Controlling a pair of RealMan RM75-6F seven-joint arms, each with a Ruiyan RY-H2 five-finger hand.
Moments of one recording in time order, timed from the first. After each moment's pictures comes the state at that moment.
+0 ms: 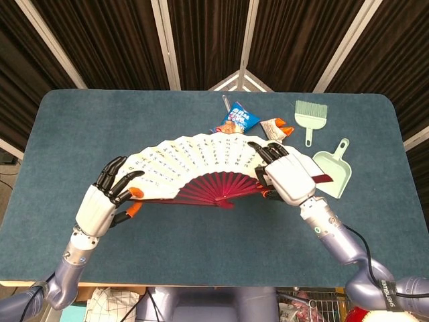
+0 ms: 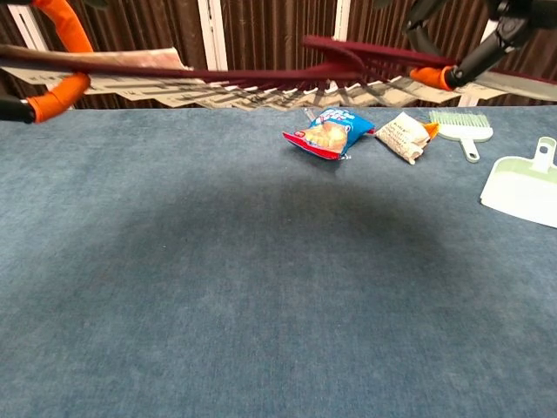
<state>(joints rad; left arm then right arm) -0.47 -1.65 -0.16 -1.20 1.88 1.72 -0.04 0.76 -1.13 0.16 -1.82 -1.30 1.12 -0.20</state>
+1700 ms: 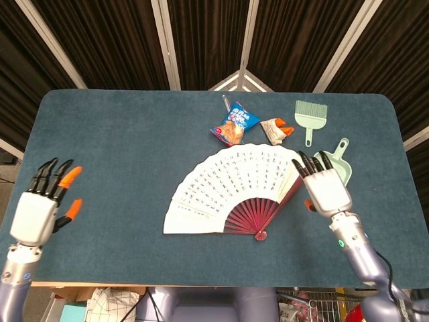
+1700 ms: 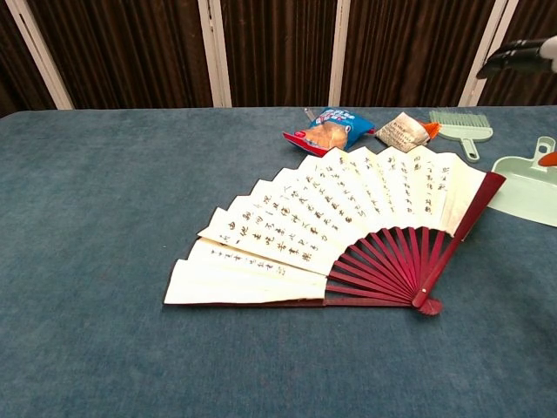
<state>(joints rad) -0.27 -1.29 -0.03 -1.50 1.65 1.69 0.13 0.65 -1.07 0.01 -1.92 -1.12 1.26 -0.58</state>
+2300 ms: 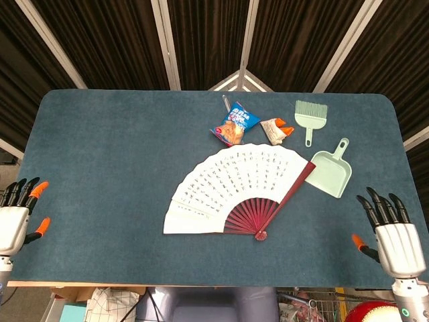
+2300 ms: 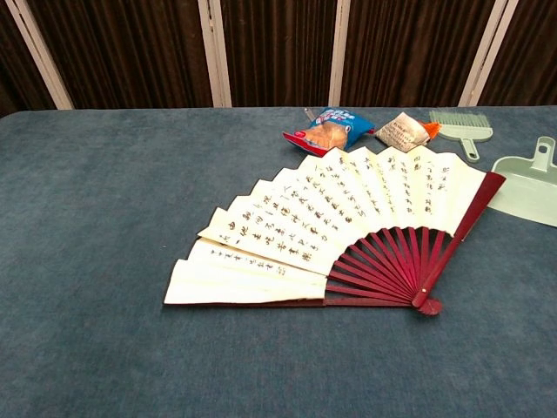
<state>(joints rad) -0.18 -1.15 0.01 -1.59 1.44 1.50 0.11 0.18 -1.13 -0.12 -1.65 -1.56 1.77 -0.20</state>
